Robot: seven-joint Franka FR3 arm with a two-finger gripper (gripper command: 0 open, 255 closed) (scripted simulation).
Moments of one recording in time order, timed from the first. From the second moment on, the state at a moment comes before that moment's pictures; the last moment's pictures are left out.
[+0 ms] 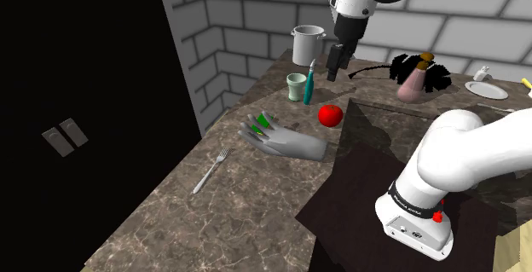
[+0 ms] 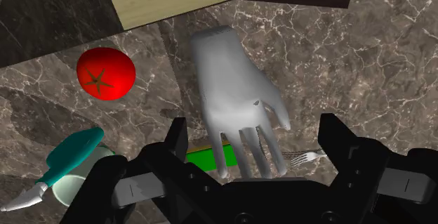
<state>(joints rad) 0.02 -0.79 -0.02 -2.41 0.00 1.67 -0.11</state>
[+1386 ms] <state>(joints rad) -0.07 -0.35 0.45 -2.47 0.14 2.18 0.75</state>
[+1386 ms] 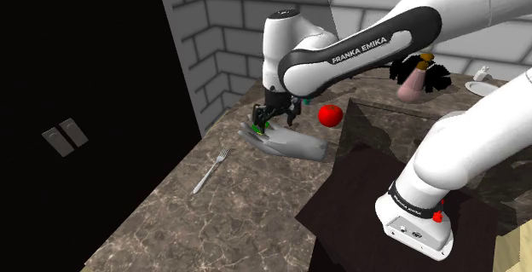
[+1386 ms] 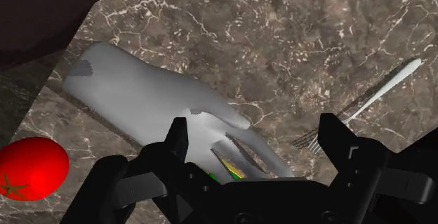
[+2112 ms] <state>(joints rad) -0.11 0.15 0.58 -2.21 -0.19 2.36 1.39</state>
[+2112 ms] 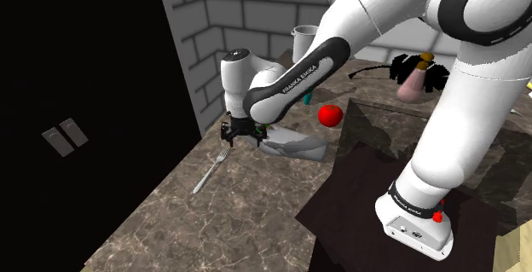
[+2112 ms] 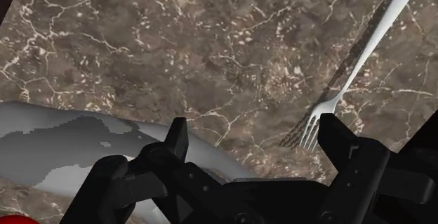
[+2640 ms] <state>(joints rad) 0.03 0.50 0.45 -1.91 -0.38 2.35 1.75</state>
